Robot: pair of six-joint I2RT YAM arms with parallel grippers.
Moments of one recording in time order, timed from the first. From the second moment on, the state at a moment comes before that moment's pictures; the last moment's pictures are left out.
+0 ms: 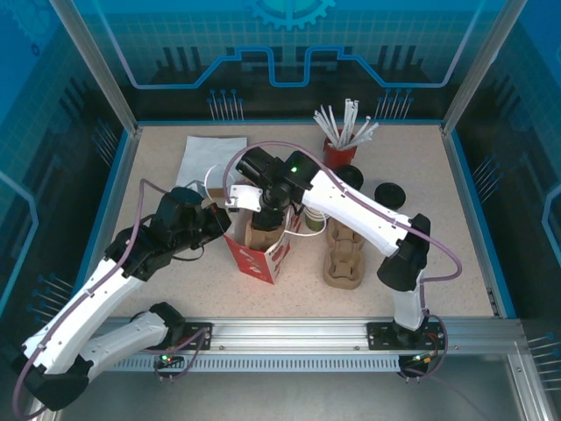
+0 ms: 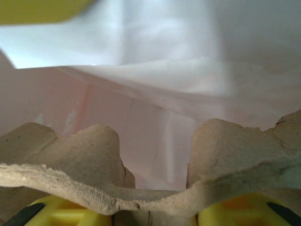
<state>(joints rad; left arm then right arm) -0.59 0.86 1.03 -0.85 -0.05 -0.98 0.96 1.95 2.08 -1.32 -0.02 -0.51</state>
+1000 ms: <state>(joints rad) -0.73 0.87 1.06 -0.90 -0.23 -1.00 0.92 2.08 2.11 -1.45 -0.03 -0.25</state>
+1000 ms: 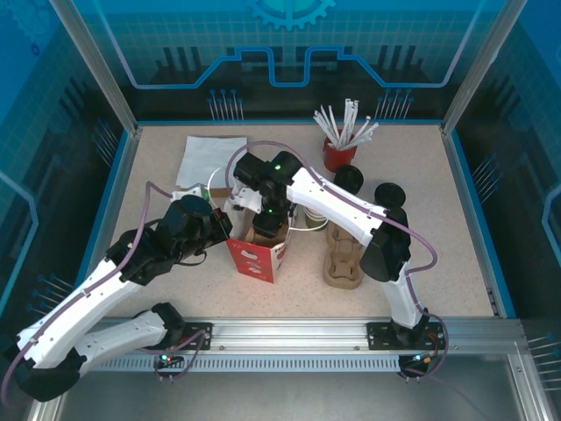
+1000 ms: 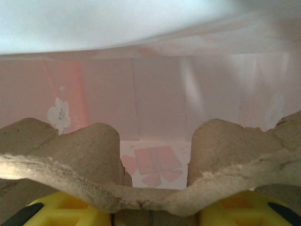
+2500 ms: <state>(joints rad) -0.76 0.92 1.10 -0.94 -0.32 -0.96 0.90 2.20 2.15 -1.48 -0.06 -0.26</state>
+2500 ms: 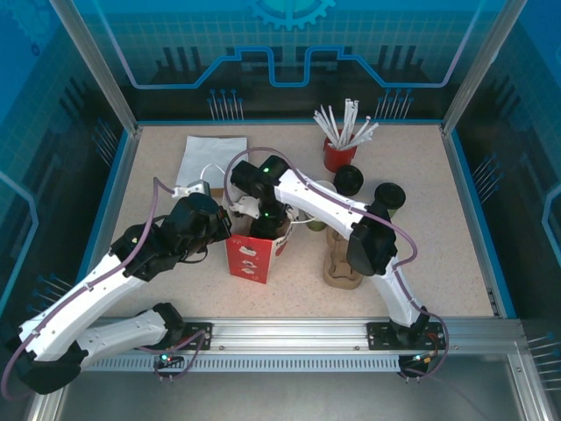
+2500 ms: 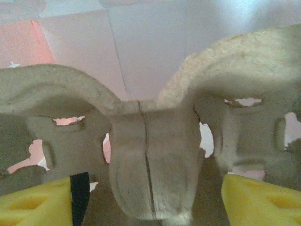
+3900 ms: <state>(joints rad) -0.76 0.91 1.07 -0.92 -0.33 -1.01 0.74 1.66 2.16 -1.23 -0.15 -0.12</state>
